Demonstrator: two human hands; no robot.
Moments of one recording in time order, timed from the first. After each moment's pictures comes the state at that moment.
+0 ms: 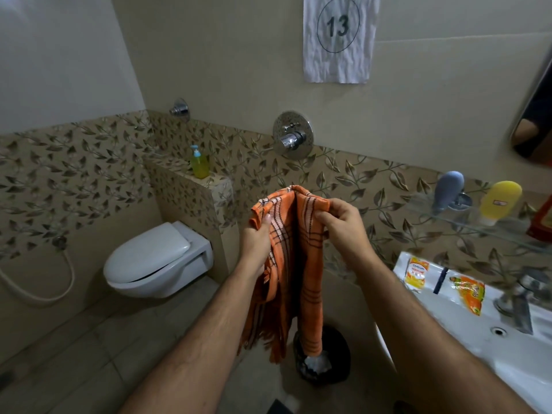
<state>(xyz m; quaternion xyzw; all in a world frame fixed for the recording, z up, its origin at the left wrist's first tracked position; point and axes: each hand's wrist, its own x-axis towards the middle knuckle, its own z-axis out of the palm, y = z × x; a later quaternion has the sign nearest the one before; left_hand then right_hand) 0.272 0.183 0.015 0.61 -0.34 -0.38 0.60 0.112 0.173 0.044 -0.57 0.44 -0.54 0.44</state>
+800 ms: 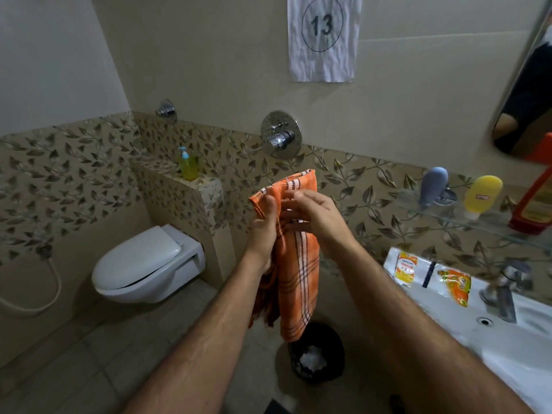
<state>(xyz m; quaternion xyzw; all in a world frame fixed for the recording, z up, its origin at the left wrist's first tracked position) 0.243 0.190 0.033 0.42 -0.44 -0.50 0.61 0.125 0.180 0.067 -0.56 0.36 -0.51 0.54</state>
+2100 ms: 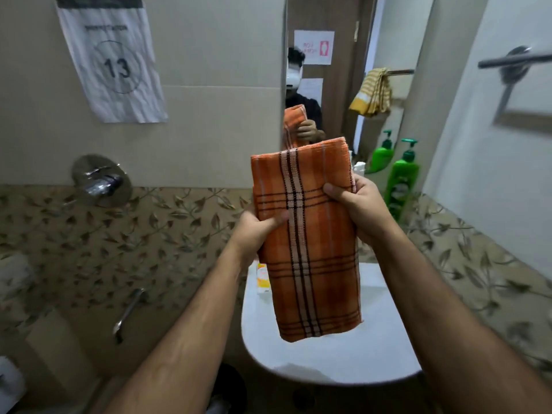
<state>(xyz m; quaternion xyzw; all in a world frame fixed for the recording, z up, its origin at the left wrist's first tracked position) 0.034 0.198 0.095 0.23 -0.60 -0.66 0.39 -0.144 0.300 0.146 -0.48 0.48 -0.68 0.28</state>
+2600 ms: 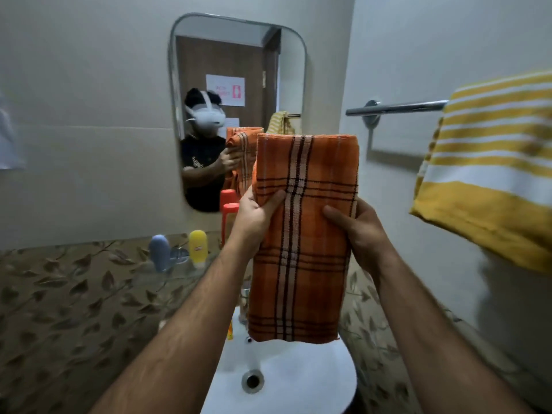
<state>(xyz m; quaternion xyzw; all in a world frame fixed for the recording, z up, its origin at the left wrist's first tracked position) -0.151 0.245 0.172 0.03 -0.63 -0.65 0.42 -0.269 0.400 0.170 -0.40 0.51 -0.75 0.16</state>
